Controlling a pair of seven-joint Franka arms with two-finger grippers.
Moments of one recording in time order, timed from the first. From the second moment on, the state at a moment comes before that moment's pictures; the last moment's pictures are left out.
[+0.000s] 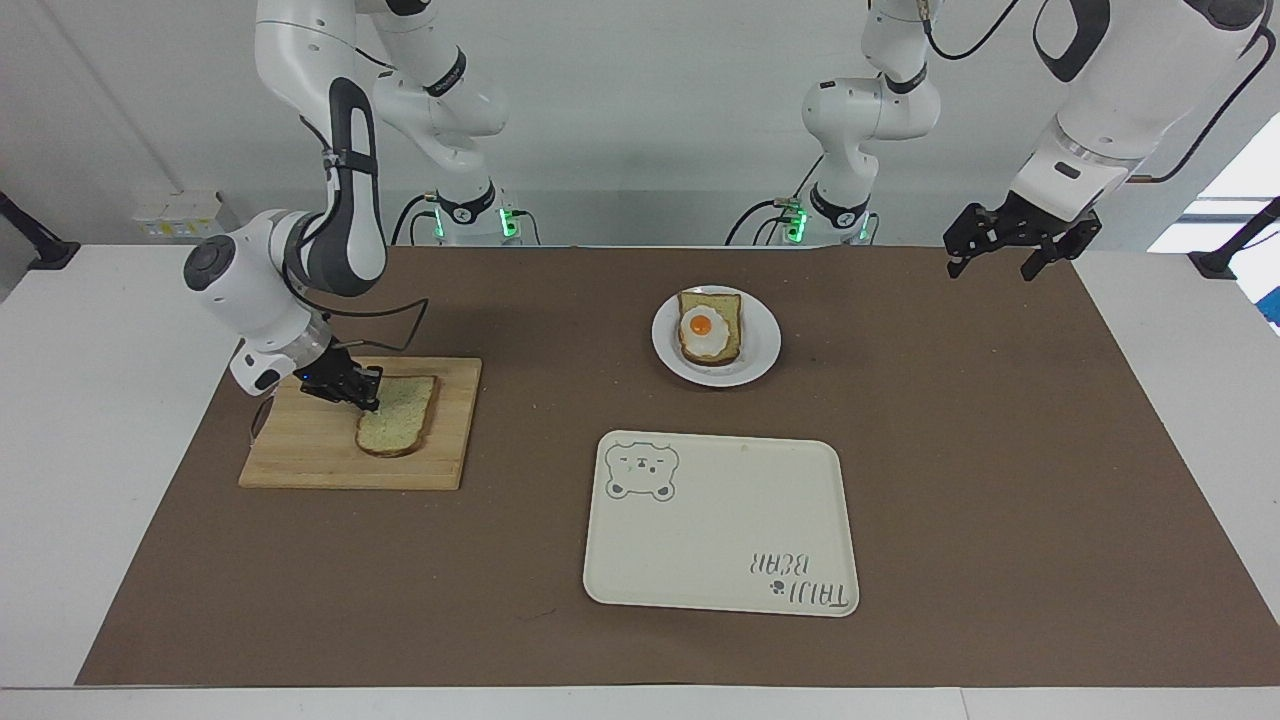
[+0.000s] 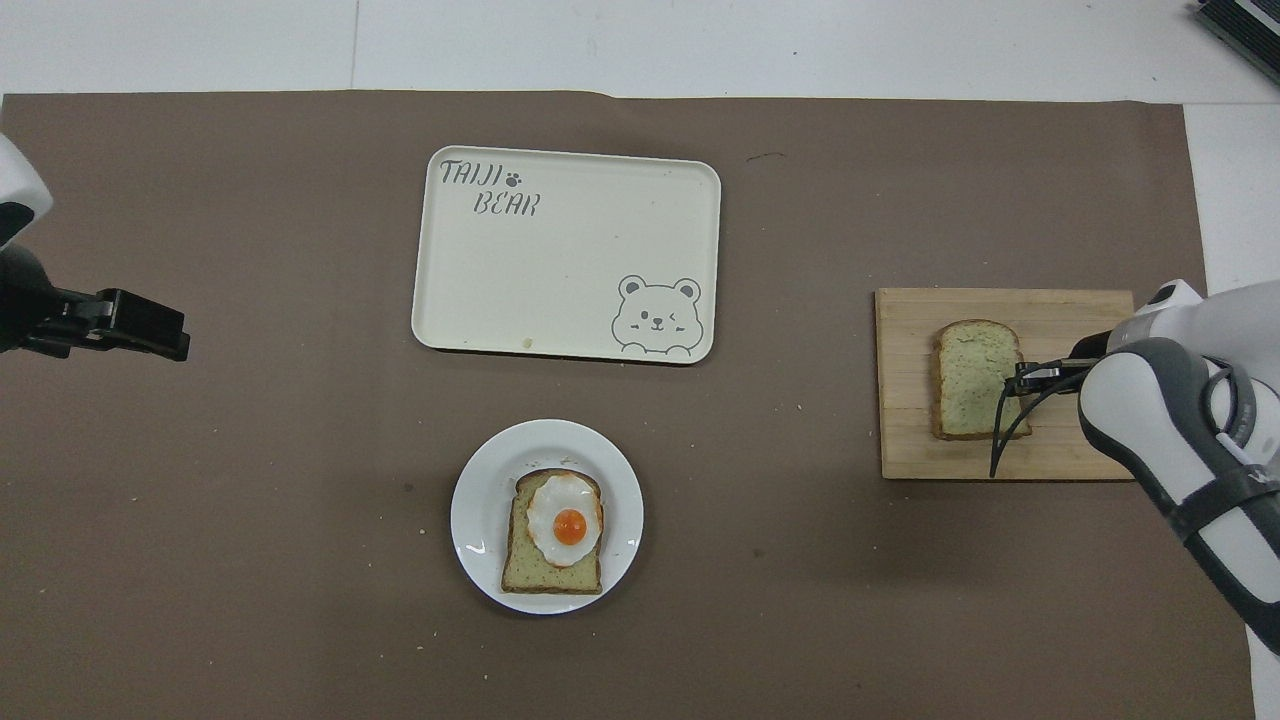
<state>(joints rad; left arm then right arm) -0.08 0.01 -0.01 -1.55 -0.02 1.50 0.00 -0.16 0.19 -0.03 -2.12 0.23 2.24 -0.32</state>
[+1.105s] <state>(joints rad) -0.08 0.01 -0.01 -1.55 -0.02 1.50 0.00 -0.16 0.17 -0.03 -2.00 0.23 2.11 -0.32</state>
